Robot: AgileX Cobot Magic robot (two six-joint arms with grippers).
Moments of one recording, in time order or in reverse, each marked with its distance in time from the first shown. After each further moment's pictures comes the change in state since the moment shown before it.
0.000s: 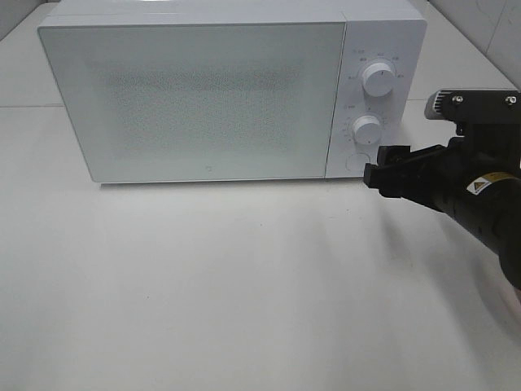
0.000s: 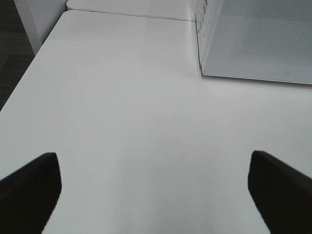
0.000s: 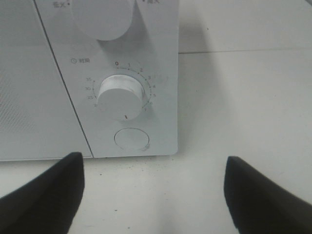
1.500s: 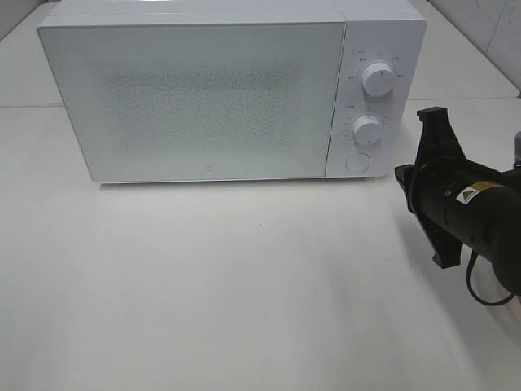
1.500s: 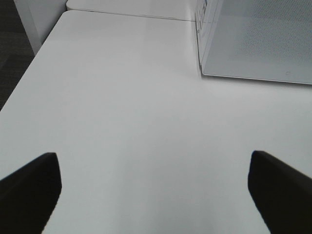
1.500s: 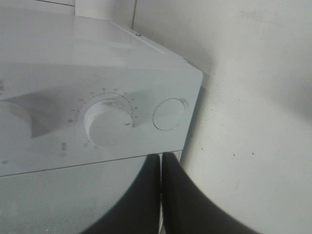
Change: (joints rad) left arm 0.000 0.000 0.000 0.000 0.000 0.000; right arm 0.000 0.035 -0.006 -0.034 0.052 1.301
